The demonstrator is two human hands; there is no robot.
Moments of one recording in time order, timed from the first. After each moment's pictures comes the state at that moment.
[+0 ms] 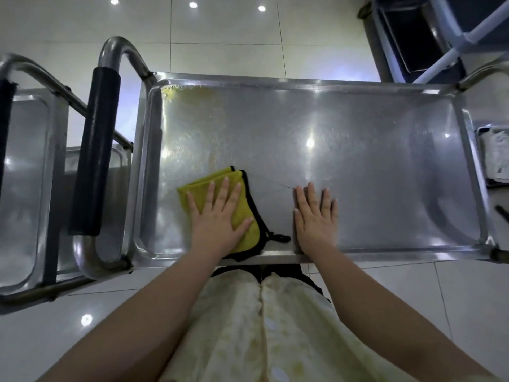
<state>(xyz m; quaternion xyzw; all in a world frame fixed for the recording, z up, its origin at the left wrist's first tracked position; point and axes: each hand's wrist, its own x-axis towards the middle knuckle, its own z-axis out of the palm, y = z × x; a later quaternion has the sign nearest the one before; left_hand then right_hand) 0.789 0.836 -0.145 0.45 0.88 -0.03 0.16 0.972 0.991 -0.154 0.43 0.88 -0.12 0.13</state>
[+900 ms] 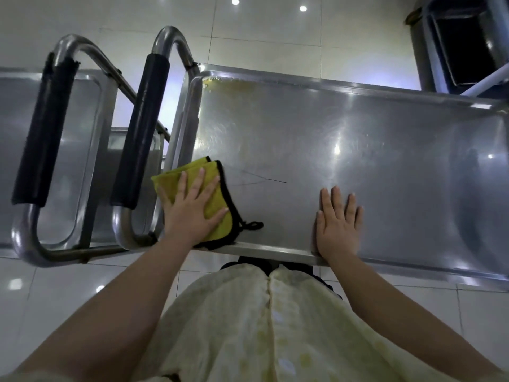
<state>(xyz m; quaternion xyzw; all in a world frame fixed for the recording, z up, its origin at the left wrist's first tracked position) 0.732 0.762 -0.137 0.36 0.92 -0.02 0.15 0.975 0.989 -0.159 0.43 0.88 -0.12 0.13</state>
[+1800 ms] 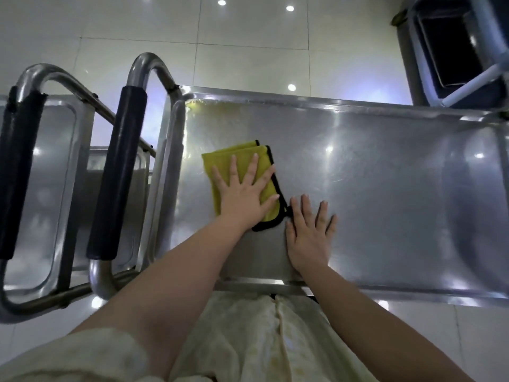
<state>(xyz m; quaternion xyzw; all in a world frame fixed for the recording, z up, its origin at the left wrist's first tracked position) 0.734 0.924 -0.134 0.44 0.88 -0.04 0.17 0.912 0.980 -0.153 0.42 0.89 -0.16 0.11</state>
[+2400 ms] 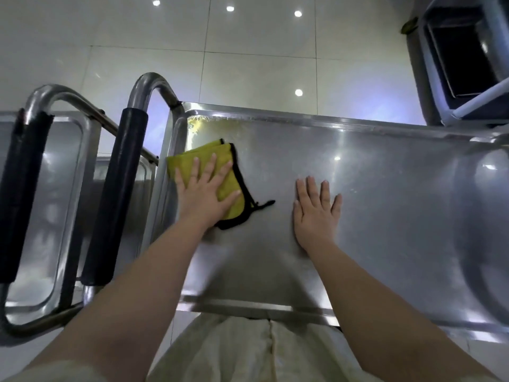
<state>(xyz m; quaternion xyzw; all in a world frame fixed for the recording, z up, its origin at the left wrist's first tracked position) 0.648 0.891 -0.137 0.37 0.92 -0.02 0.15 0.856 1.052 -0.155 0.40 0.90 -0.14 0.11</state>
